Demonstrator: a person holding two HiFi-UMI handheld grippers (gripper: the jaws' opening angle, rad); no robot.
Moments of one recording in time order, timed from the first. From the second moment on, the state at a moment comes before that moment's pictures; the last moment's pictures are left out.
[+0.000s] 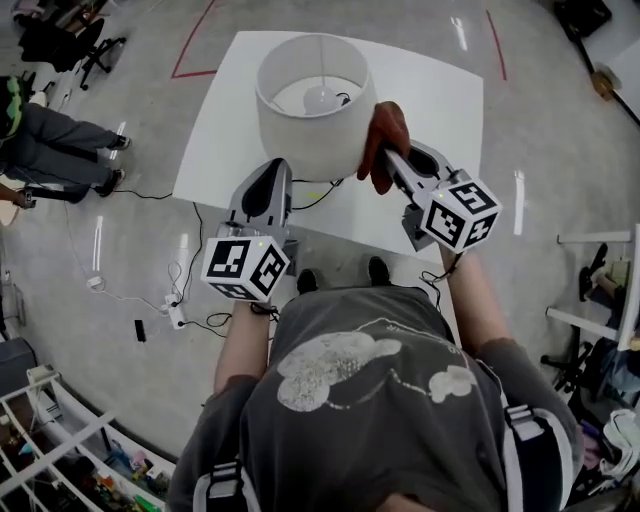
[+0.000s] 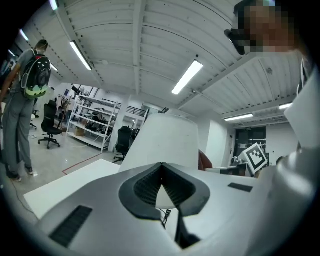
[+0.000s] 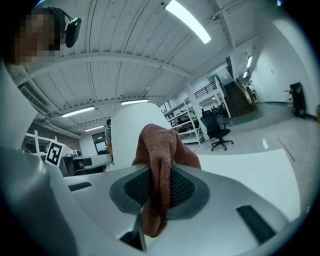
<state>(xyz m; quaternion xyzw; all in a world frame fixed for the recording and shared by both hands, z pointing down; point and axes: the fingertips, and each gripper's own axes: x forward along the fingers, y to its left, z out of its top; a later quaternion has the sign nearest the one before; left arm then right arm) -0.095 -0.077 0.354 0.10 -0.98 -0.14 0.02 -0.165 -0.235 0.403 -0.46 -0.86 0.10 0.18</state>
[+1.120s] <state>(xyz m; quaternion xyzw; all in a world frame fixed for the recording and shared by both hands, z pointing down) -0.094 -0.121 0.327 0.01 -0.99 -0.14 -0.01 -0.229 -0.219 0.328 -0.58 -0.81 0.04 0.10</state>
